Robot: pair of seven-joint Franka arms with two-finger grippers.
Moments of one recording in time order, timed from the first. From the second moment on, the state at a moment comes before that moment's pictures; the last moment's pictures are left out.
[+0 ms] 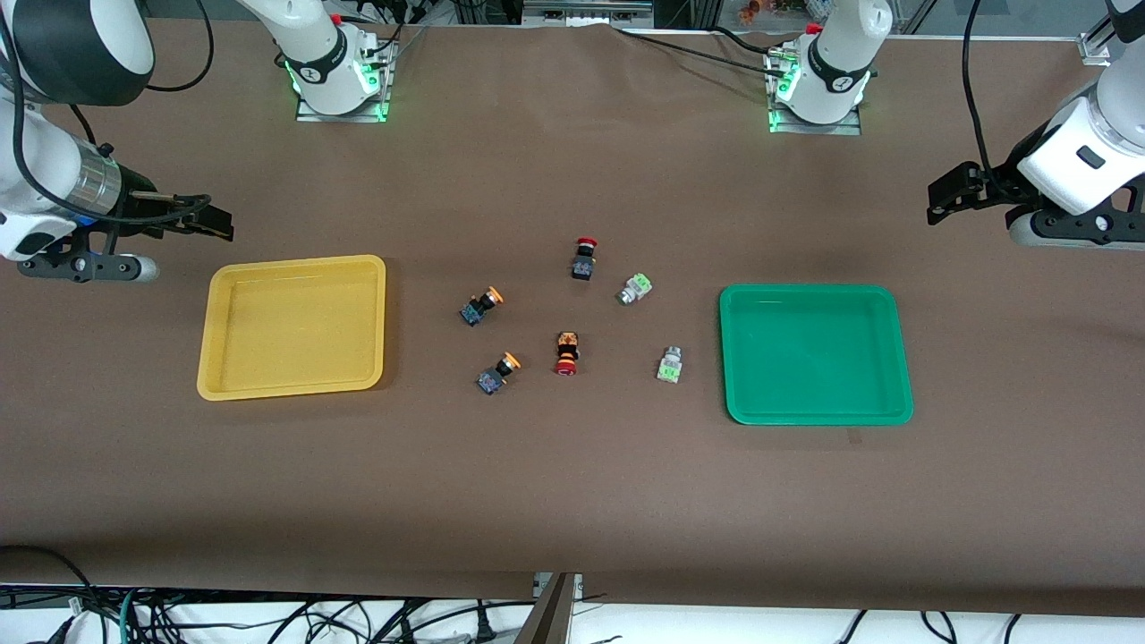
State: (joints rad) left arm -0.03 0.01 -0.05 -1.60 -0.01 1.53 -0.05; right arm 0.08 0.08 -0.02 -1.69 0.00 1.58 0.09
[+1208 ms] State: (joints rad) left arm -0.30 0.55 -0.07 -1.45 -0.01 1.93 -0.06; right arm 0.38 0.63 0.02 -1.43 0.11 2.01 0.92
